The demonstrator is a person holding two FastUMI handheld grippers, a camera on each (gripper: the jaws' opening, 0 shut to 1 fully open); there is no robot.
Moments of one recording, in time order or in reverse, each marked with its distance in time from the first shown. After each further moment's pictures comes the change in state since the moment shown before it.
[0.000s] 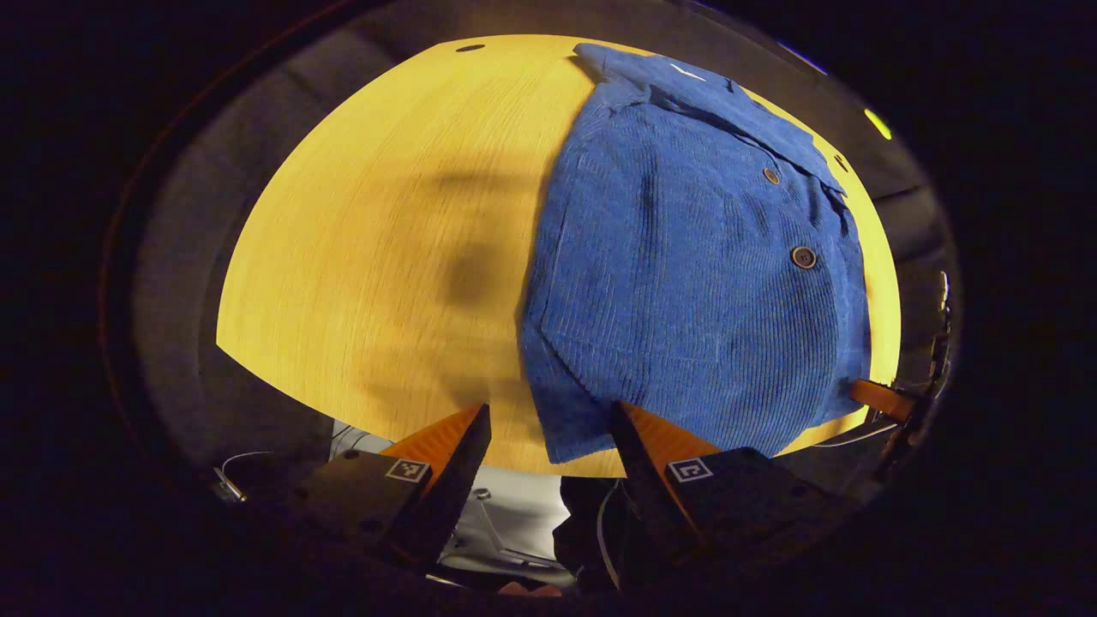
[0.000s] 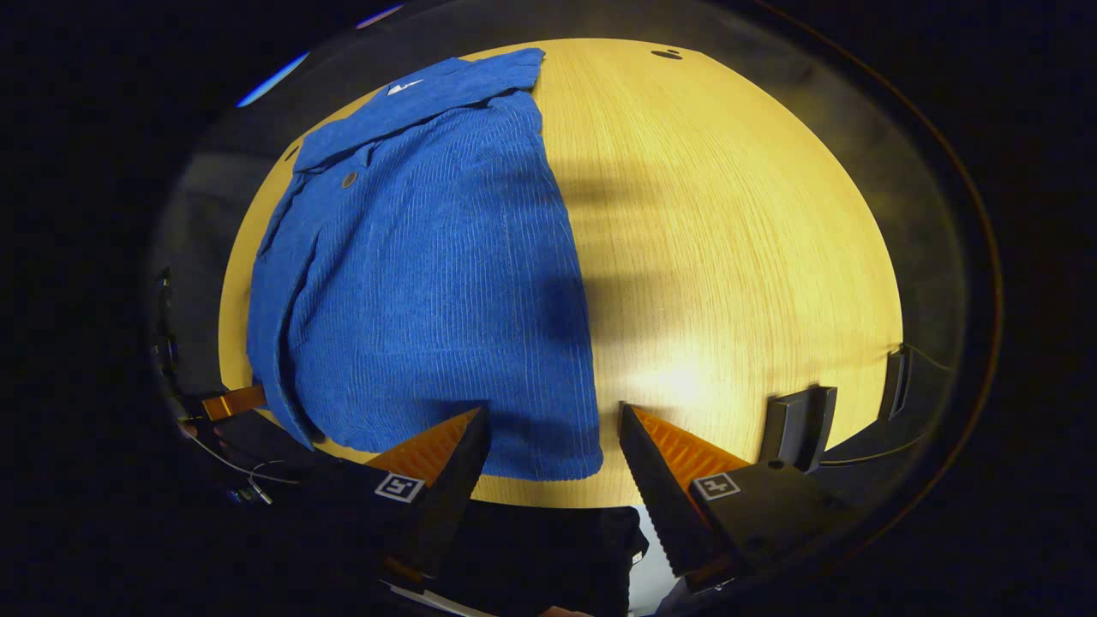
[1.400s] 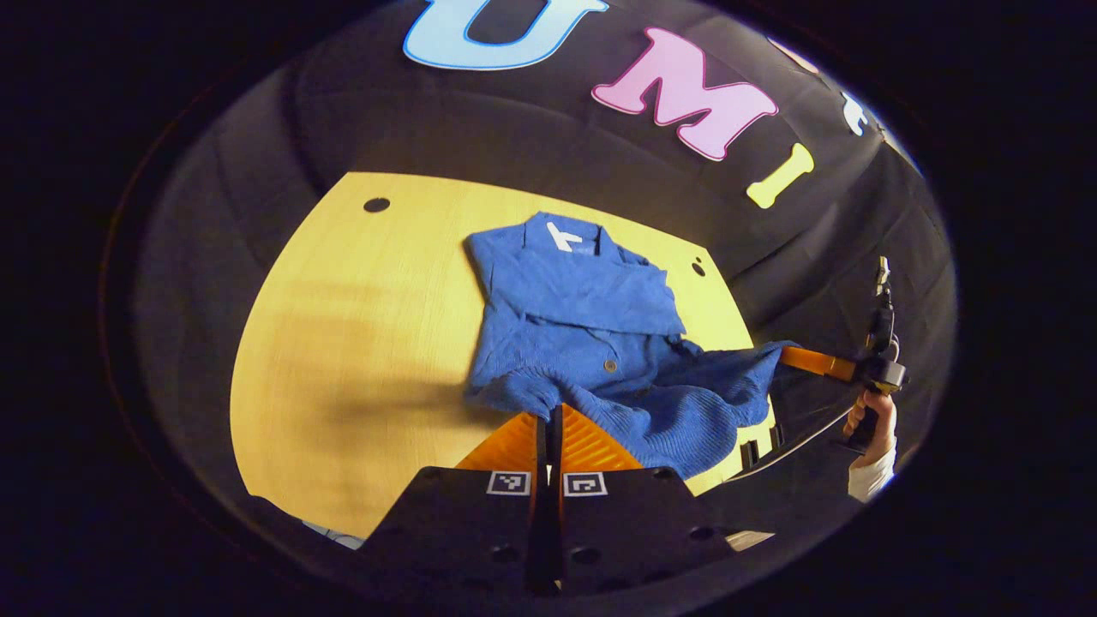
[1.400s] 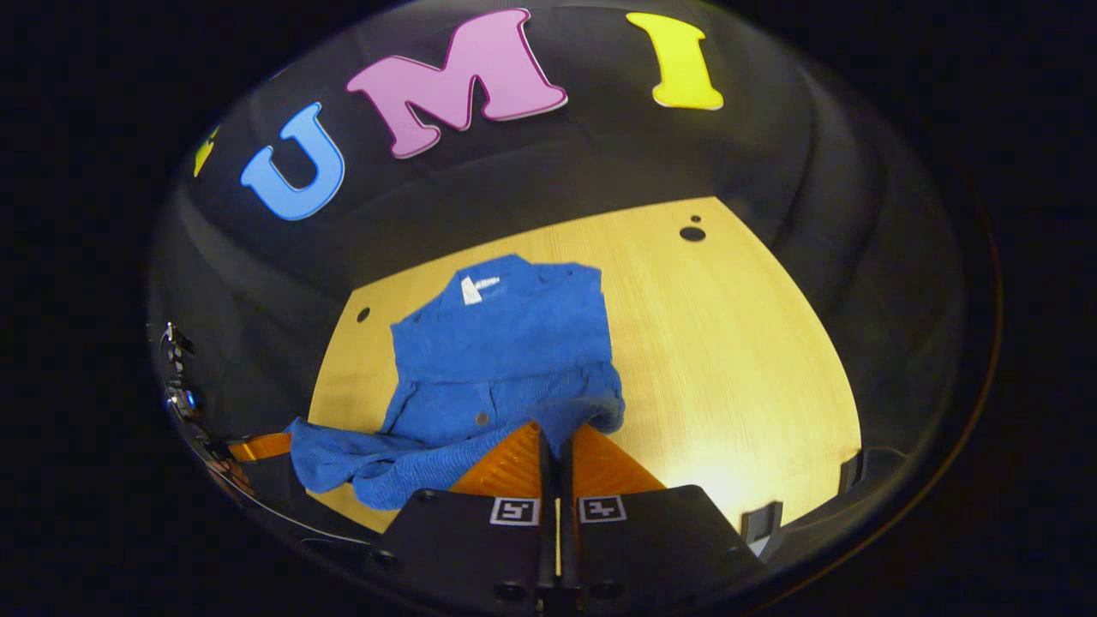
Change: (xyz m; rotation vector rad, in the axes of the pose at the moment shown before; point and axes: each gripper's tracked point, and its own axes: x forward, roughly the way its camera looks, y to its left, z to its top) left arm -0.195 -0.030 0.209 0.178 -0.448 -0.376; right arm -0.188 0.073 0.243 0.109 -0.548 0.149
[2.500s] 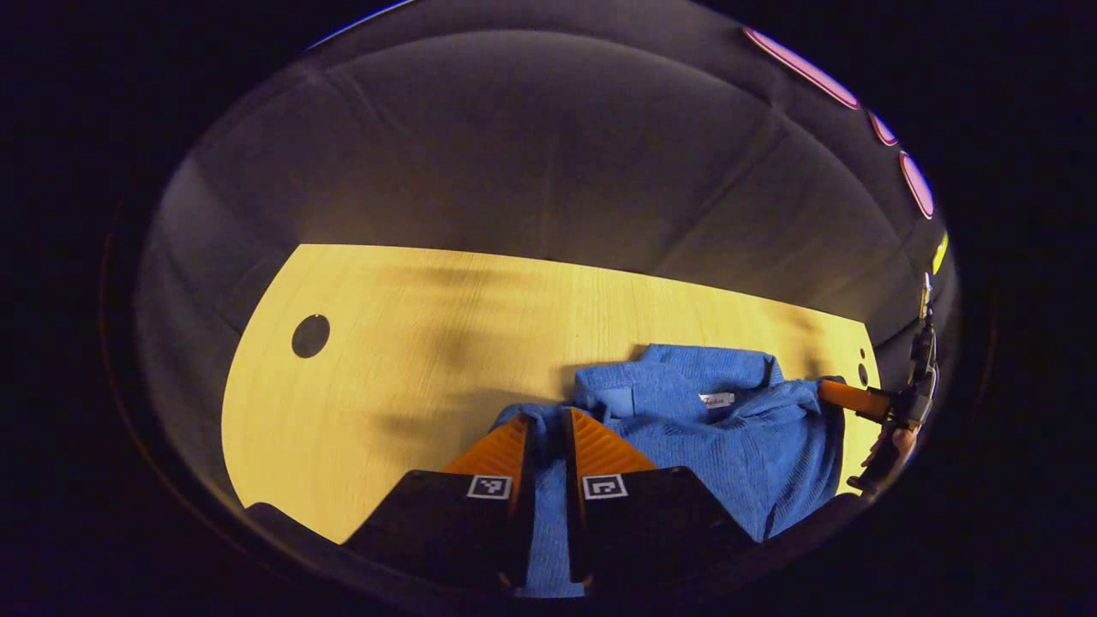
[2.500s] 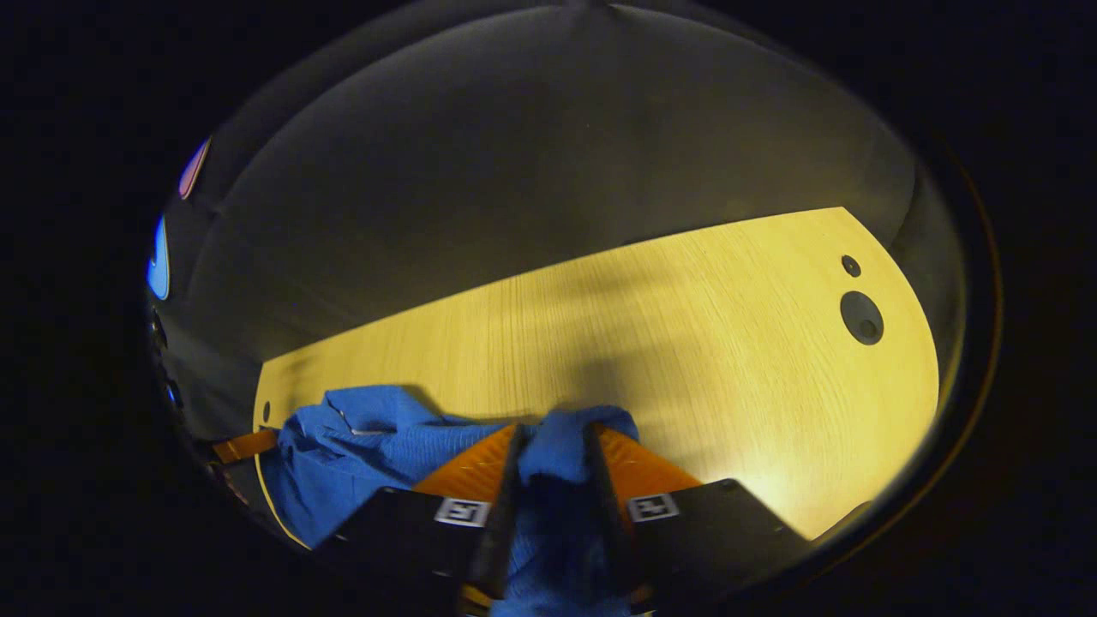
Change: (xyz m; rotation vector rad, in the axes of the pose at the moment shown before) left arm 0.315 0.083 0.205 -0.034 0.004 0.306; right arm 0.397 -0.035 0.141 0.077 0.044 0.000
